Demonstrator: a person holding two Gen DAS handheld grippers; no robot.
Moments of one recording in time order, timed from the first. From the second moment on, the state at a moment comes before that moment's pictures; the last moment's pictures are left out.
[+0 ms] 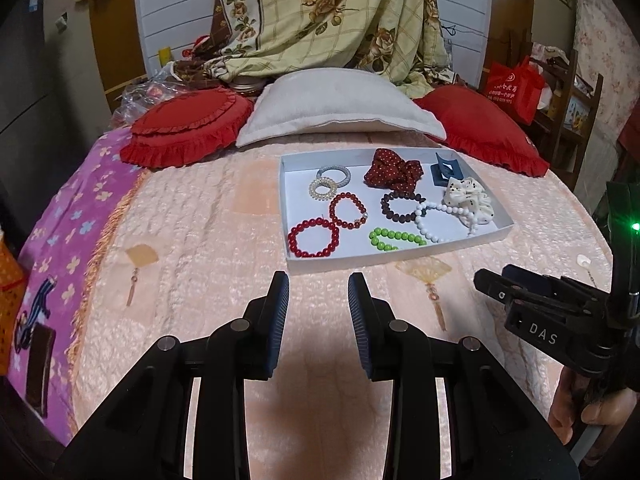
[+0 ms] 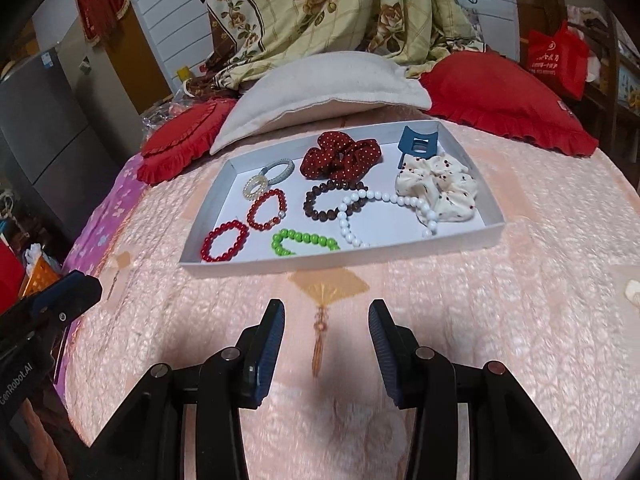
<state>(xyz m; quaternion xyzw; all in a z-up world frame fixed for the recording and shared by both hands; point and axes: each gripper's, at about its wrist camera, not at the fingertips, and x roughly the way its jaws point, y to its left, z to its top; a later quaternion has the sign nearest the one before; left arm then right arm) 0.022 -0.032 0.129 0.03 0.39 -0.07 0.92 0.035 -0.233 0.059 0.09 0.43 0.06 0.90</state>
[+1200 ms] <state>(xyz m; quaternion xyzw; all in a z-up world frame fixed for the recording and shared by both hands) -0.062 -0.012 0.162 0.04 0.34 -0.03 0.94 -0.043 -0.216 0.090 0.05 0.39 0.03 0.92</state>
